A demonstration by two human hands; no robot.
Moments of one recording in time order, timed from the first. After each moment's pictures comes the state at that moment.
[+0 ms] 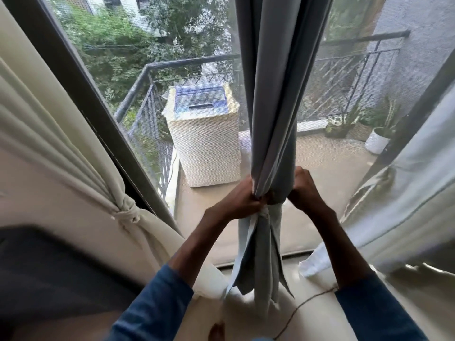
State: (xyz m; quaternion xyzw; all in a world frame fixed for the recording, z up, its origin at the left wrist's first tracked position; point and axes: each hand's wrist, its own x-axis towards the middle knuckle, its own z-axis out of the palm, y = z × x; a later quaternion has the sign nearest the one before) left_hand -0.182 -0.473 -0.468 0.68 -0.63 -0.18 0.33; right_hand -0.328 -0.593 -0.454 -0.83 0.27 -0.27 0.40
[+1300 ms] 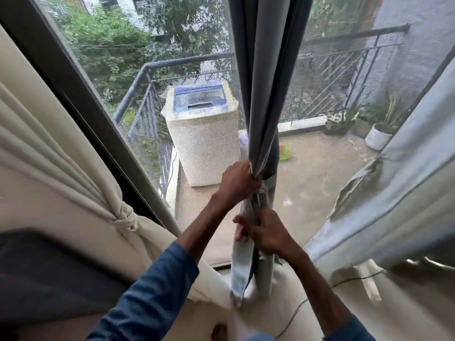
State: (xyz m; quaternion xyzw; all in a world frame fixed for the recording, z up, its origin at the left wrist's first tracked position) left_hand -0.169 -0.497 -0.451 0.82 -0.52 -0.04 0.24; right_hand -0.314 -0.494 -0.501 -0.76 0.26 -0.15 0.58
